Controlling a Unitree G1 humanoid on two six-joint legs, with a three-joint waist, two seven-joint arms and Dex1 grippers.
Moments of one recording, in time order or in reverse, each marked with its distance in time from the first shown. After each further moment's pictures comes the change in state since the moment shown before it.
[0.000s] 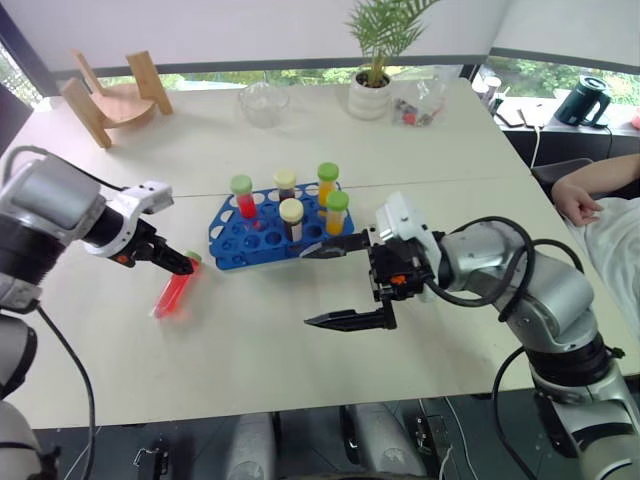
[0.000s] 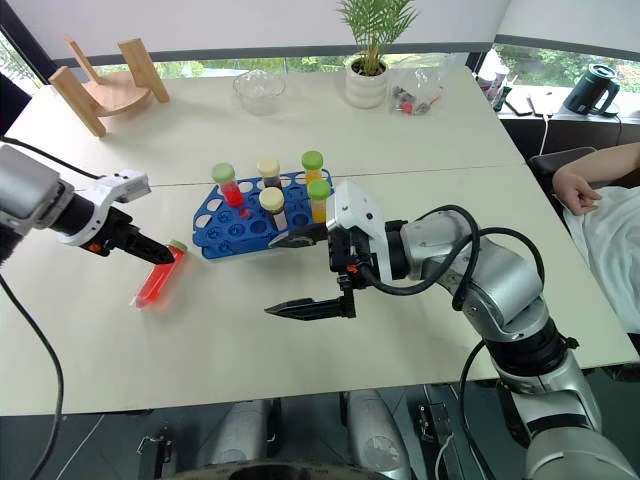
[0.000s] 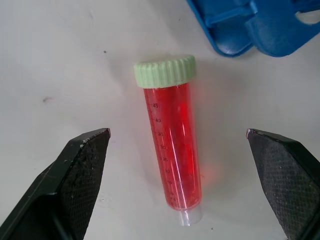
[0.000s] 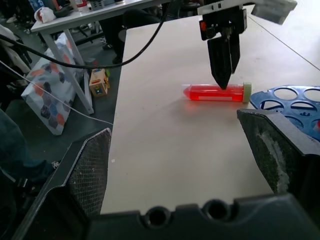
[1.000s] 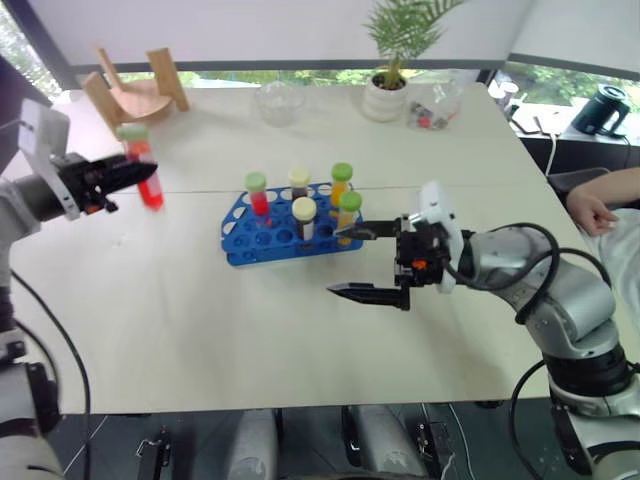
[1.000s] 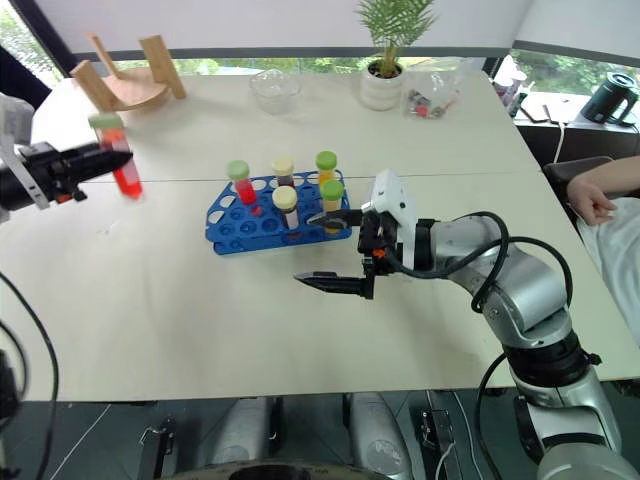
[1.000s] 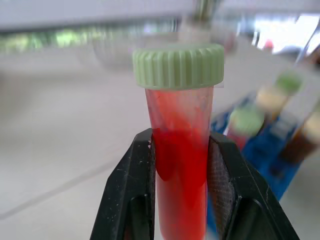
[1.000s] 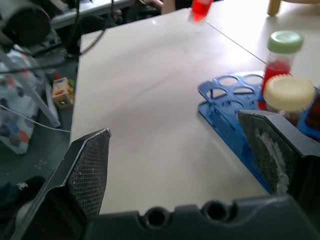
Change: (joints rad) left arm 0.449 -0.277 1.114 -0.219 -0.314 -0.693 0.297; right arm 0.054 -0.057 -0.119 0.063 0.024 -0.014 -0.070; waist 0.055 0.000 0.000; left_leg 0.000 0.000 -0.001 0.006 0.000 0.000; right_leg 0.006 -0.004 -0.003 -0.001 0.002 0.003
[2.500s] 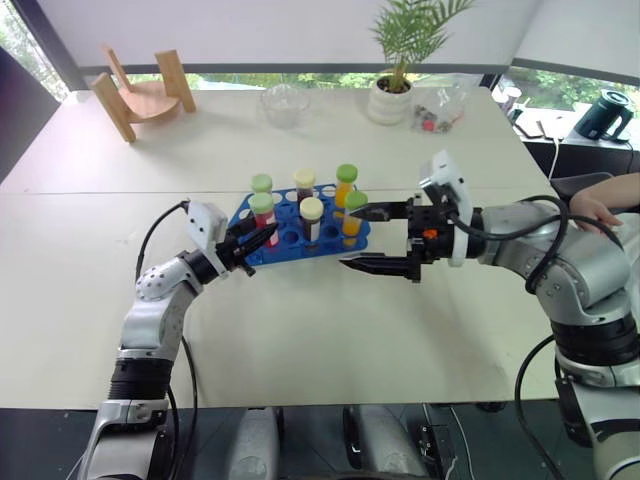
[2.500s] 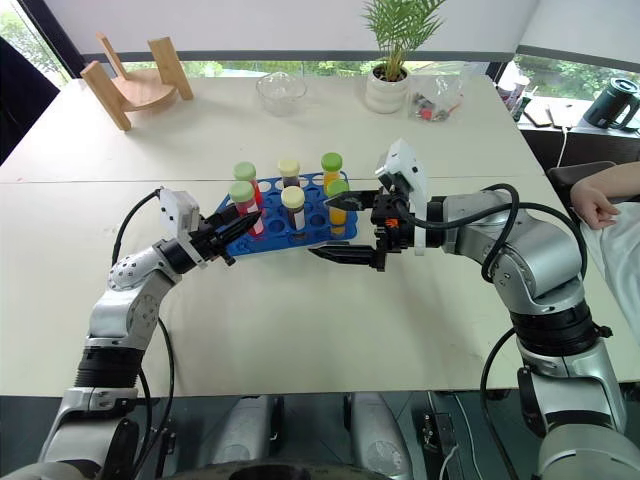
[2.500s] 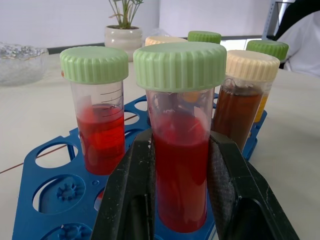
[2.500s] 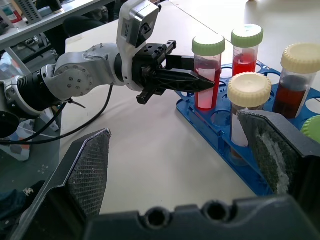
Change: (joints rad) left arm 0.280 -0.419 -0.356 -0.015 0.235 -0.617 0.110; right arm -0.084 -0.027 -0.011 0.123 0.012 0.090 -0.003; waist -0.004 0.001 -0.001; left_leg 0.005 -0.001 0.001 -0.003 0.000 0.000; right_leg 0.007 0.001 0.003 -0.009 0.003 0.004
